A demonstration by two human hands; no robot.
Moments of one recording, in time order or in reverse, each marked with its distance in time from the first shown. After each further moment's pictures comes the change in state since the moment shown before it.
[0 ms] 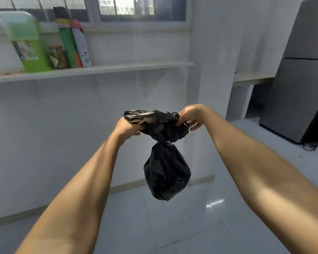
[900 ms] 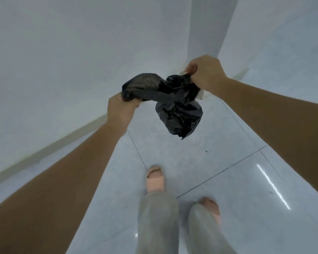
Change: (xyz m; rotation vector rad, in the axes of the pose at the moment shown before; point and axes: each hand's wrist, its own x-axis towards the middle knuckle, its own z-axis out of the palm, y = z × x) left_hand 0.420 -0.535 0.327 -0.059 -0.076 -0.498; right_hand 0.628 0.334 0.302 0.064 0.206 0.159
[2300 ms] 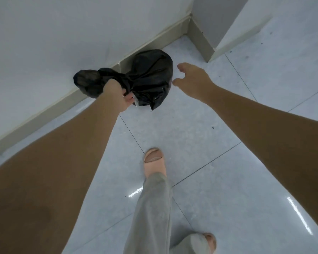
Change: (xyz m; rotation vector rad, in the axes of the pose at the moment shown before) left_hand 0.147 -0.123 0.033 -0.555 -0.054 -0.744; right_hand 0.029 0.053 0.171 0.049 -0.224 0.118
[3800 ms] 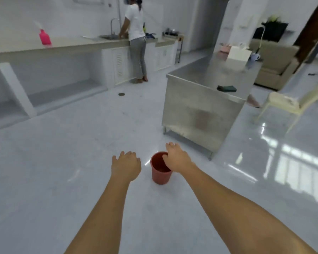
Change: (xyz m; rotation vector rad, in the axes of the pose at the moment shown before) left_hand -0.944 -0.778 0.223 -1.757 1.417 -1.661; right_hand -1.178 0.342 -0.252 0.341 1.049 1.485
